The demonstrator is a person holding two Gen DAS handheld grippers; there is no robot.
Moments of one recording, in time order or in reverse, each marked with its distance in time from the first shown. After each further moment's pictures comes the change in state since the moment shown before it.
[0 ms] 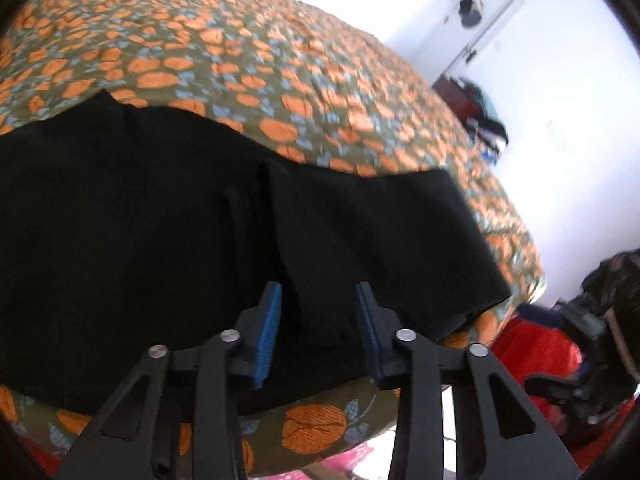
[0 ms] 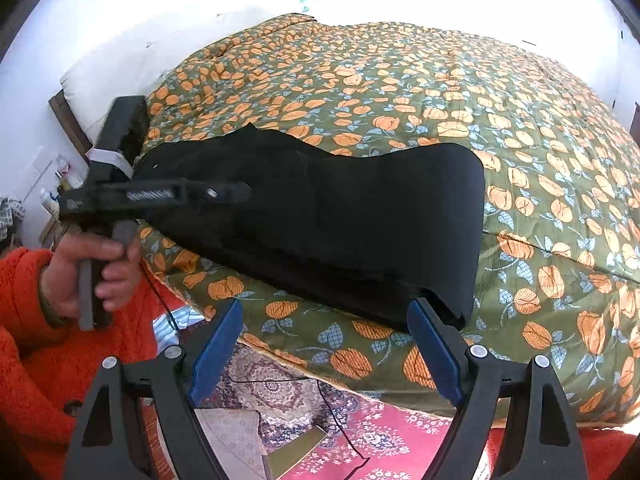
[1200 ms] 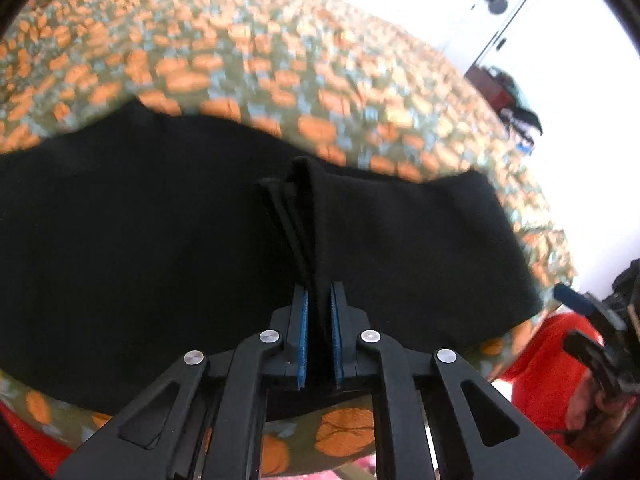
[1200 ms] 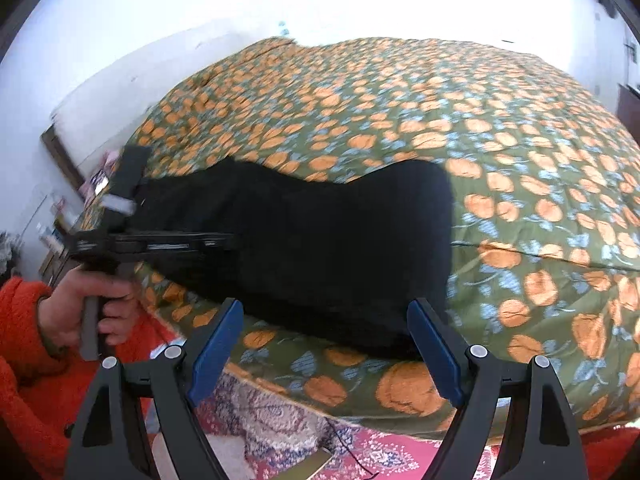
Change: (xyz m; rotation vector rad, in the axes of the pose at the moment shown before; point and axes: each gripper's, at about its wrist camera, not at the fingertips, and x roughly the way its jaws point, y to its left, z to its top) left arm -0.020 0.012 0.008 -0.010 -0.018 0.136; right arm 0.000 -0.028 0.005 0.106 -0.098 -0.015
